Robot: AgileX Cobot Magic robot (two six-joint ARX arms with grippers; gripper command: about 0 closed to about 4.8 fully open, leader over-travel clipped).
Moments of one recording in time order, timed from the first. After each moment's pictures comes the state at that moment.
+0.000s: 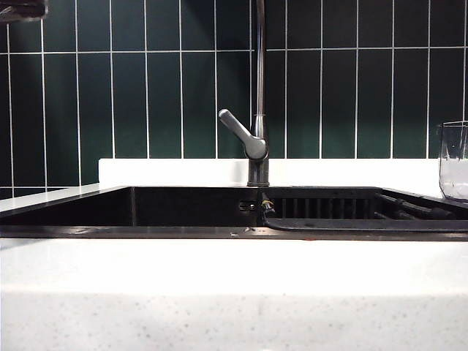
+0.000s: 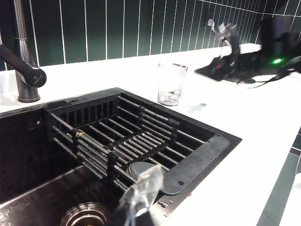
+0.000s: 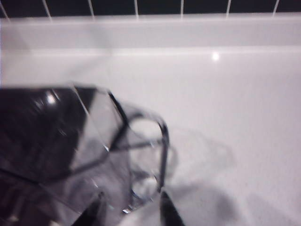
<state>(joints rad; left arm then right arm) -1.05 0.00 0.11 -0.05 -0.16 -0.02 -0.35 1.05 0.41 0.42 -0.36 -0.03</state>
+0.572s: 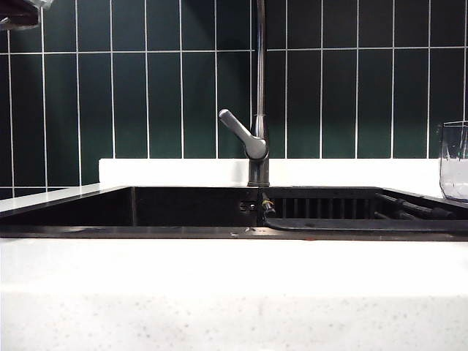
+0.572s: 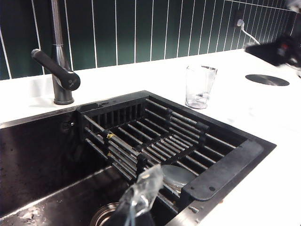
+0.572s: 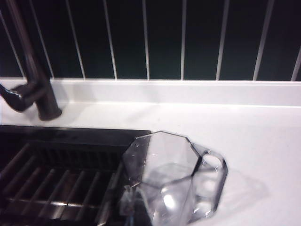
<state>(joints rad) -1.05 0.00 0.11 -0.04 -0.27 0.03 -0.22 0.55 0.31 0.23 -0.34 0.05</state>
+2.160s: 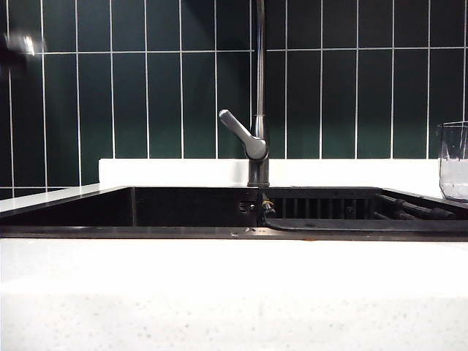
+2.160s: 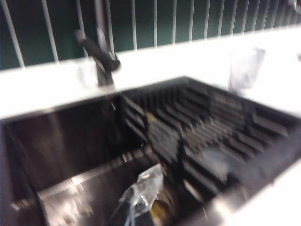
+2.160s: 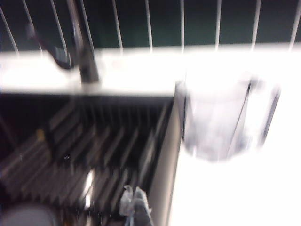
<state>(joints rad) -1.05 0.00 0.09 -0.08 -0.41 0.07 -0.05 0.00 0.04 -0.08 -0.25 0.08</state>
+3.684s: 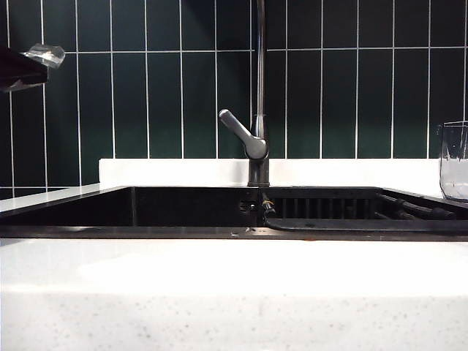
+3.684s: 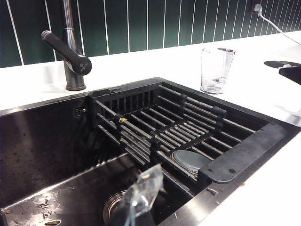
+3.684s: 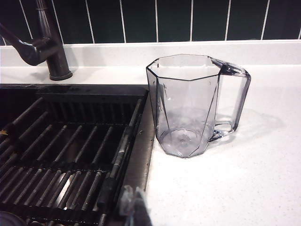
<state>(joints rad) -1.05 0.00 0.00 0.05 -0.32 0.05 0.01 0.00 0.01 -0.04 -0.08 0.05</state>
